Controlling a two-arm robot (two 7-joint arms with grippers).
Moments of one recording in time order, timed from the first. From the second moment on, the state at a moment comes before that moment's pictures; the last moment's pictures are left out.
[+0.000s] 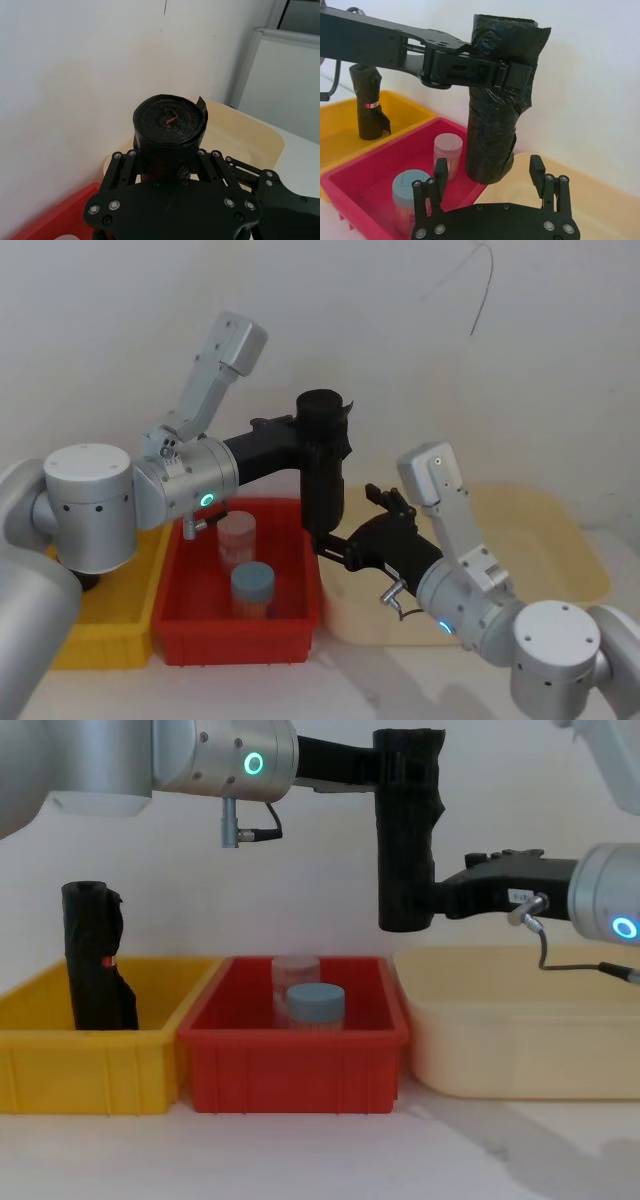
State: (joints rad) left arm -0.86 0.12 0.51 -1.18 -0.44 0.37 -0.47; right arm 0.43 0.25 -0.40 -1.50 0.15 0.21 0.24
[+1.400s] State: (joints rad) left arm -0.86 0.12 0.51 -1.18 -0.44 0.37 -0.47; right arm 0.54 0.12 -0.40 -1.33 0.12 0.20 0.23
